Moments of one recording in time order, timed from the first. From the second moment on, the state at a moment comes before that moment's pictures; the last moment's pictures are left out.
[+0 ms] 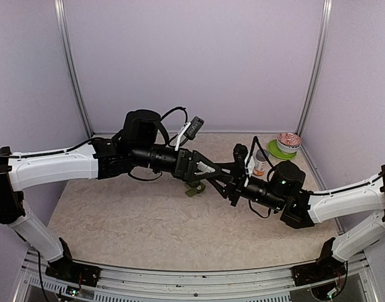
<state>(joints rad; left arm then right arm) -0.94 1.55 1.24 -0.01 0.59 -0.47 1.00 1.34 0.55 0.91 -0.11 -0.01</state>
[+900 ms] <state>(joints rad) -0.87 1.46 1.20 -0.01 0.66 -0.45 1.03 1.25 0.49 0.91 -0.13 -0.13</state>
